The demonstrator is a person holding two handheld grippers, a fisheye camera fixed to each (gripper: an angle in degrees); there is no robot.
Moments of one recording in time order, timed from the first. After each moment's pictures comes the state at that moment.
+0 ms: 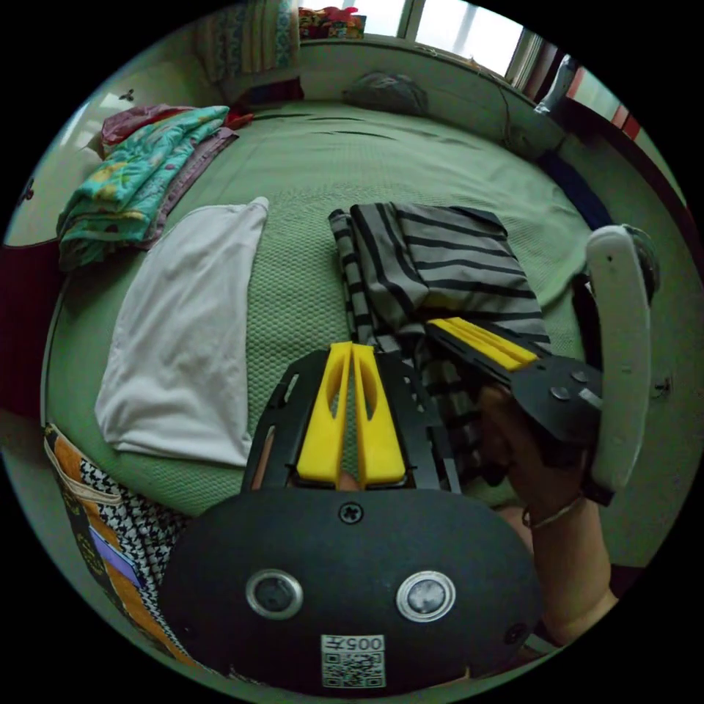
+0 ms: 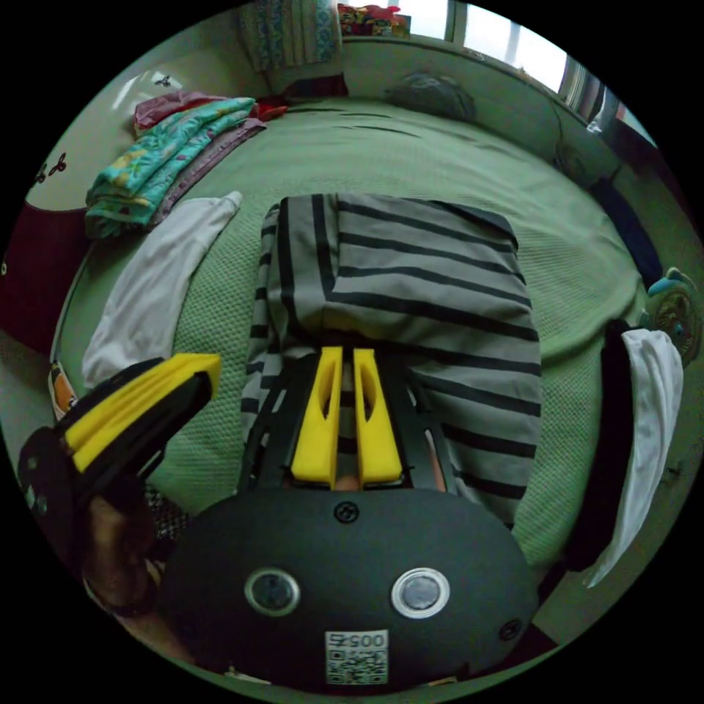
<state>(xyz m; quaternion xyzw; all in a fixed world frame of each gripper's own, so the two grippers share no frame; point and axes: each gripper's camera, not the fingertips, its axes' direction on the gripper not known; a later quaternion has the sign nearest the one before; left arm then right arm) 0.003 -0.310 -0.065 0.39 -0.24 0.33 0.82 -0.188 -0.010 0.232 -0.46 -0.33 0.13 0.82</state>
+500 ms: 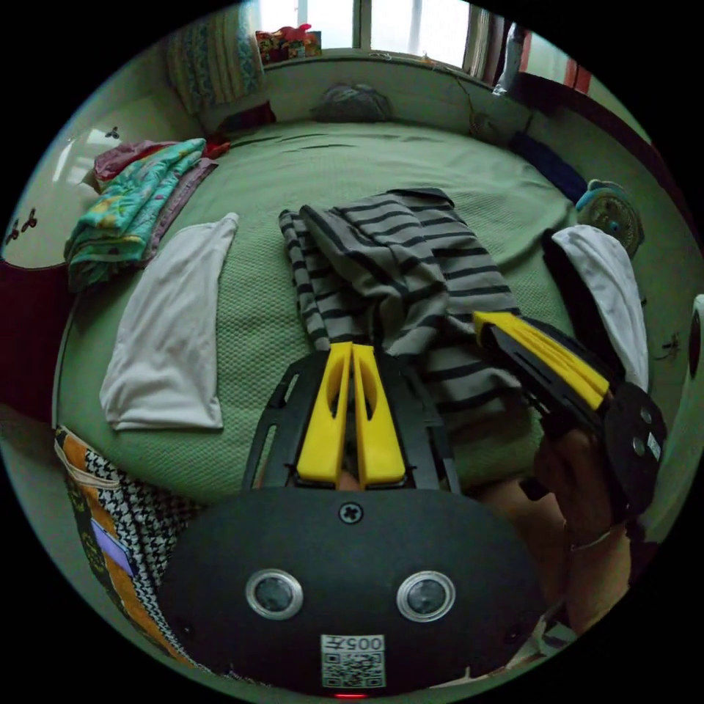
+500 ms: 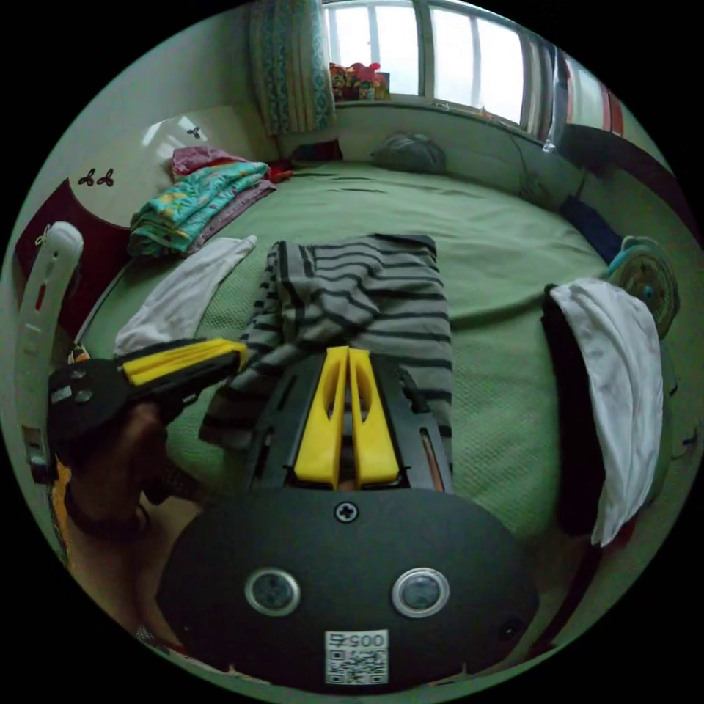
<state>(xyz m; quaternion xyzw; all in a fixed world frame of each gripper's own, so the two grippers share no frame) 0.002 -0.216 0.017 0.44 -0.29 0.36 0.77 -0.095 0.047 0.123 -0.38 -0.32 0.17 0.85</state>
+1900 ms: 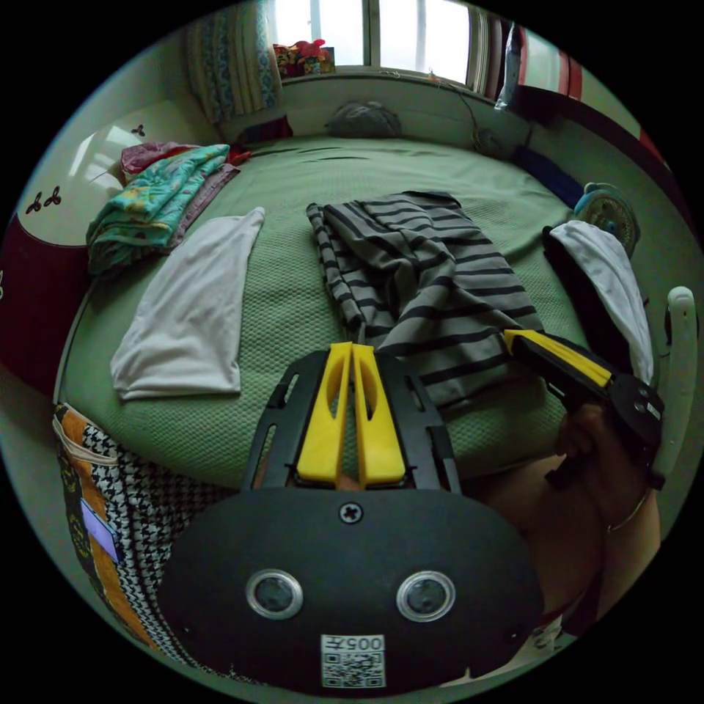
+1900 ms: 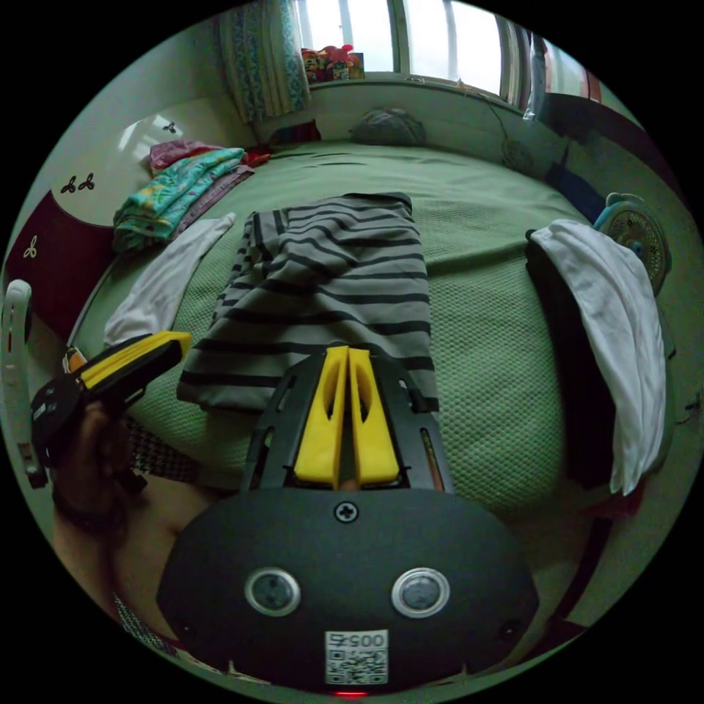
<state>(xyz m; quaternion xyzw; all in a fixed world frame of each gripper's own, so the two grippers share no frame) -0.061 -0.156 0.060 0.45 -0.27 0.35 0.77 -0.097 0.082 0.093 -0.41 -0.29 0.17 0.85</state>
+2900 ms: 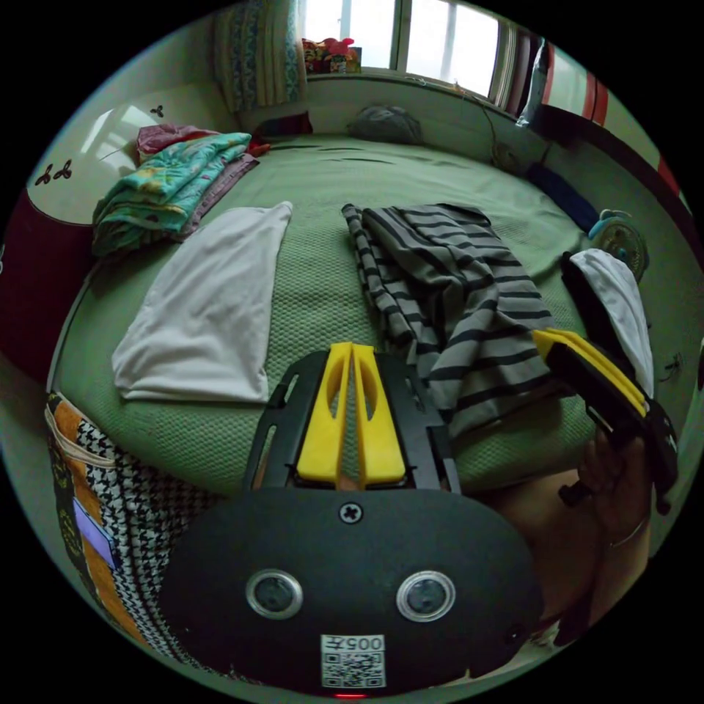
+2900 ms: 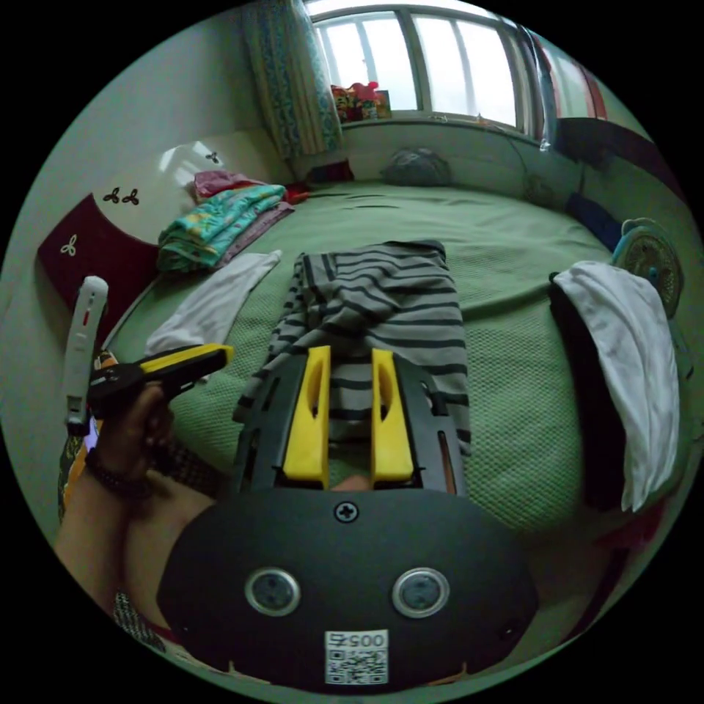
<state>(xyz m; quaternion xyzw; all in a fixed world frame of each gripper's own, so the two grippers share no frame) -0.109 -0.203 0.001 0.45 -0.24 0.33 0.79 -0.112 0.039 0.081 -0.33 -0.34 0.18 0.86</state>
